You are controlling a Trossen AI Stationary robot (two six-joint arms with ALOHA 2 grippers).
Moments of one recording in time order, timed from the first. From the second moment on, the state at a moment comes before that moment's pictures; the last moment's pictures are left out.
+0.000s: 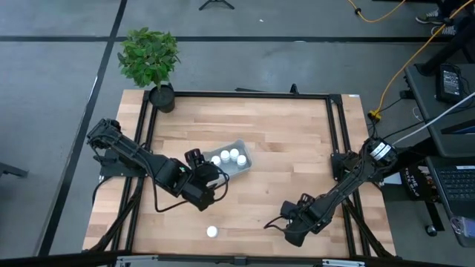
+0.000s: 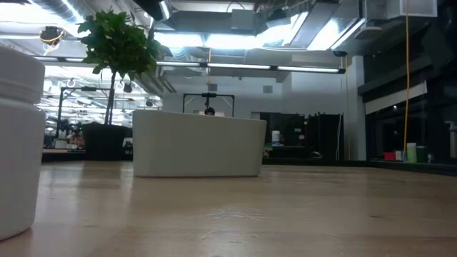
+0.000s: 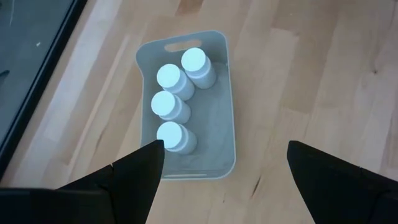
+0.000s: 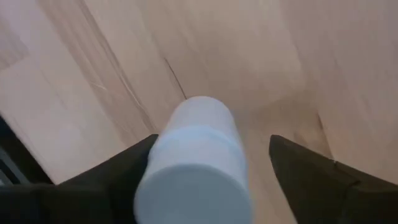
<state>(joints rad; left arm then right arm) -0.50 1.63 1.56 -1.19 -0.59 -0.73 0.77 1.80 1.12 -0.77 0.02 1.23</state>
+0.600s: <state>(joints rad) -0.49 1.63 1.56 -1.19 -0.71 -0.83 0.62 1.80 1.54 -1.20 0.12 0.69</state>
